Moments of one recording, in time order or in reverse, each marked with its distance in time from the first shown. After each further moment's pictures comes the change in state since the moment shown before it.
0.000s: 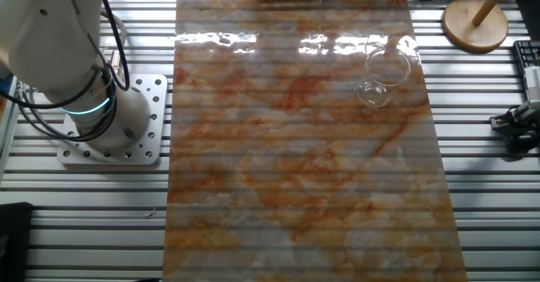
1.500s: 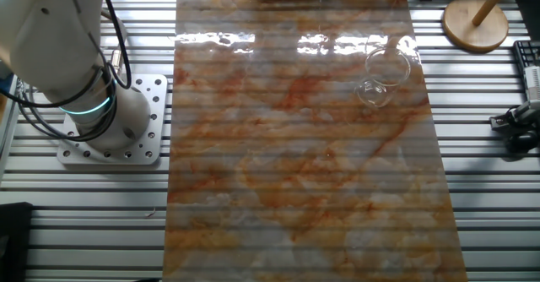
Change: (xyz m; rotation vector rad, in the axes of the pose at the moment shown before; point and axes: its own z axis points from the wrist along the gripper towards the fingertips) arm -0.002 -0.001 0.002 0.013 0.017 0.003
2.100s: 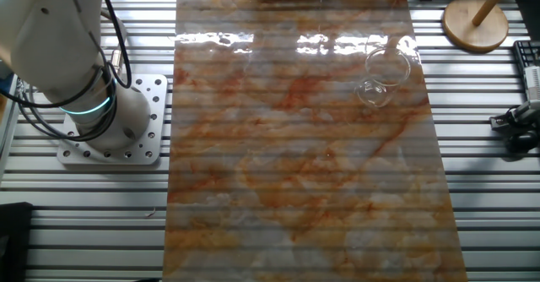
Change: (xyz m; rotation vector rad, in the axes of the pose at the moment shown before) arm -0.001 0.001 0.003 0.016 0.005 0.013
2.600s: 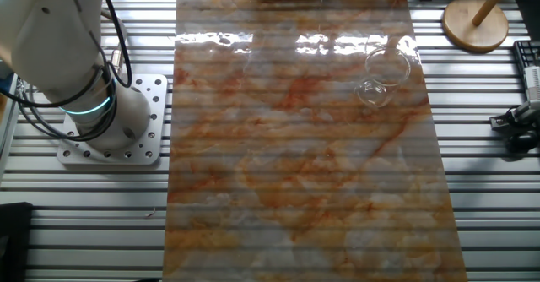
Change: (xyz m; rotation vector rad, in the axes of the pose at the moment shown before) arm -0.001 0.000 0.001 0.005 0.006 -0.008
